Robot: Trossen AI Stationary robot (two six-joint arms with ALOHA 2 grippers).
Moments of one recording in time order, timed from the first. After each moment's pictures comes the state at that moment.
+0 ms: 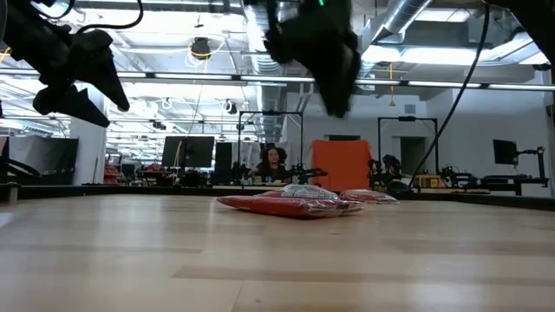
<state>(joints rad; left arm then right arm) -0.03 0.40 0.45 -0.73 -0.53 -0.83 0.08 2.19 2.10 -1.57 0.15 0.51</state>
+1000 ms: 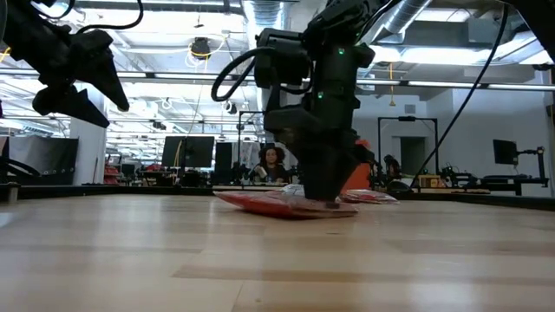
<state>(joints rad) -0.03 0.40 0.45 -0.73 -0.53 -0.84 0.01 2.09 1.46 -0.74 -0.06 0.71</state>
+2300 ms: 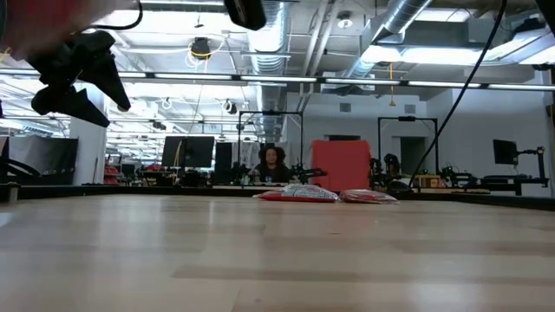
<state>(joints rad) -0.03 0.40 0.45 -0.73 -0.56 -0.86 0.22 2.10 1.99 -0.49 -0.08 0.78</state>
